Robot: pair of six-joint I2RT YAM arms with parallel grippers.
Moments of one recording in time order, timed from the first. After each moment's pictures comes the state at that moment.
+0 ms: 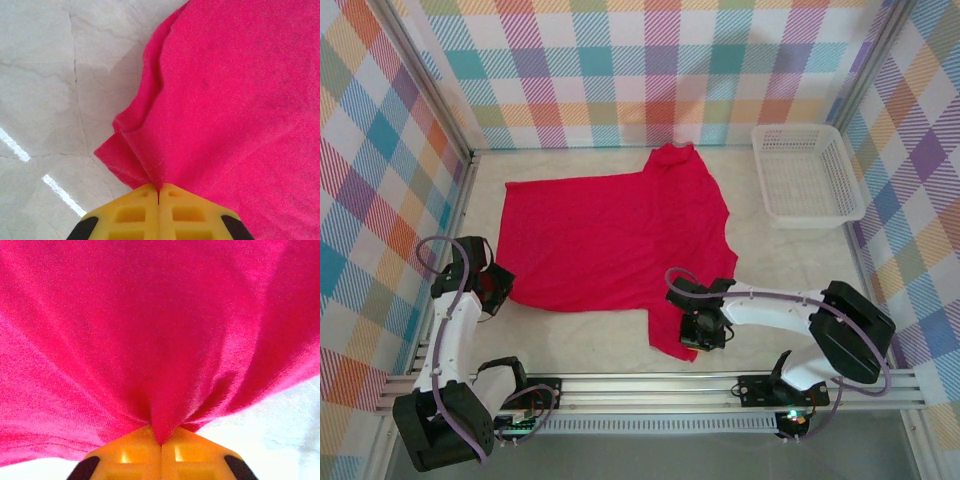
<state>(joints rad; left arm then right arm) 0.24 0.97 0.70 -0.85 0.04 -0.83 0.99 1.43 0.72 -0.79 -0.13 1.14</state>
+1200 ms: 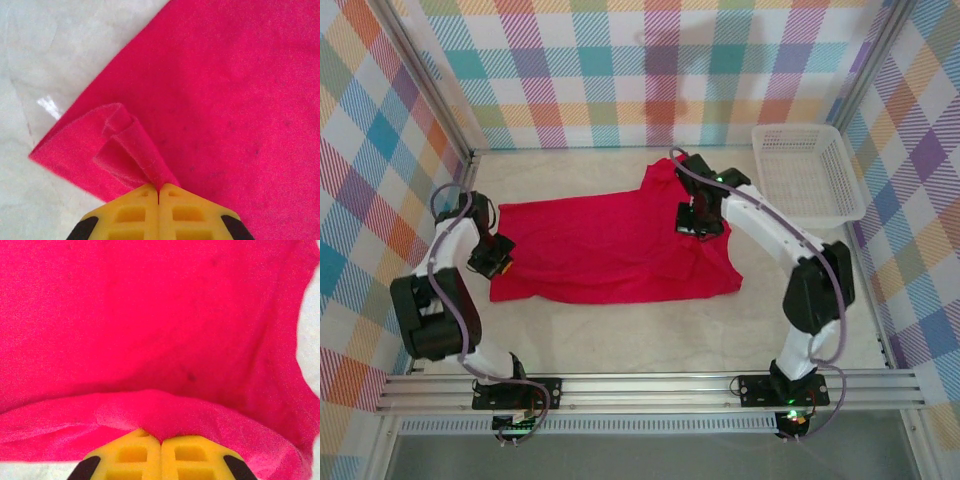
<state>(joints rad) 0.24 1.60 1.14 -0.97 0.02 -0.72 0.54 1.81 1.63 -1.08 0.02 0.62</state>
